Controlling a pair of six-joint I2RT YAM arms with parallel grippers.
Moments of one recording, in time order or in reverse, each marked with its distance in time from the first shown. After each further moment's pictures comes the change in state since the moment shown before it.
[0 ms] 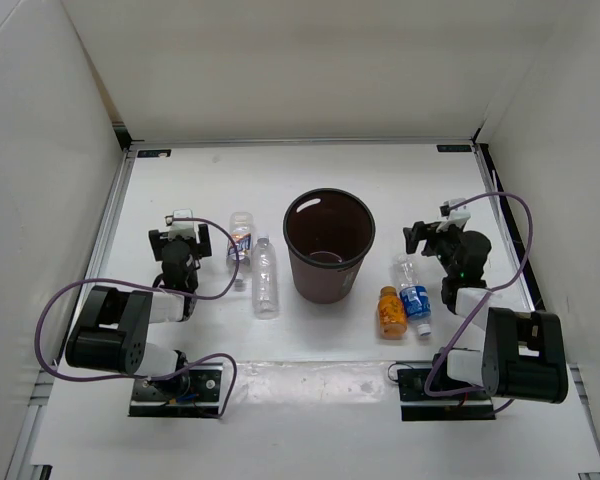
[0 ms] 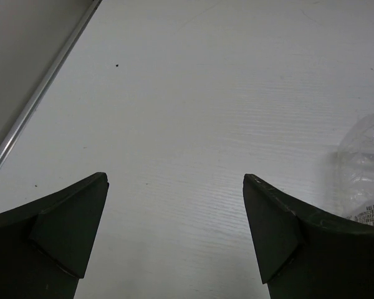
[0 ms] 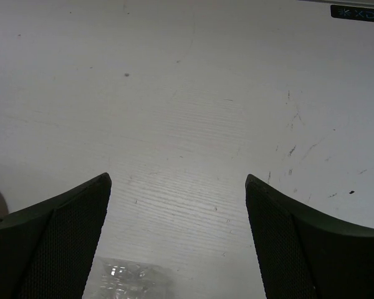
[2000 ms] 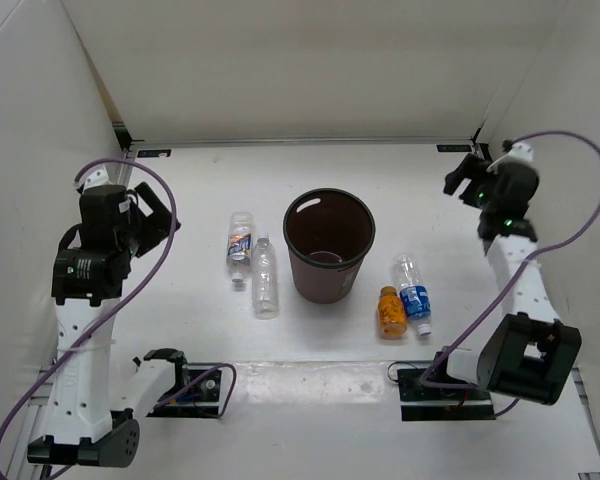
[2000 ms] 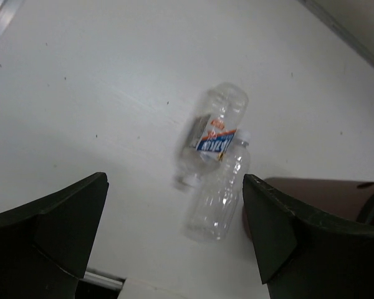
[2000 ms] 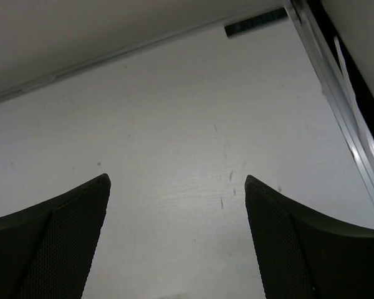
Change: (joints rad) left arm 0.092 -0.487 1.125 -2.044 0.202 -0.652; right arm -0.105 -0.016 0.567 -0.708 0.163 0.233
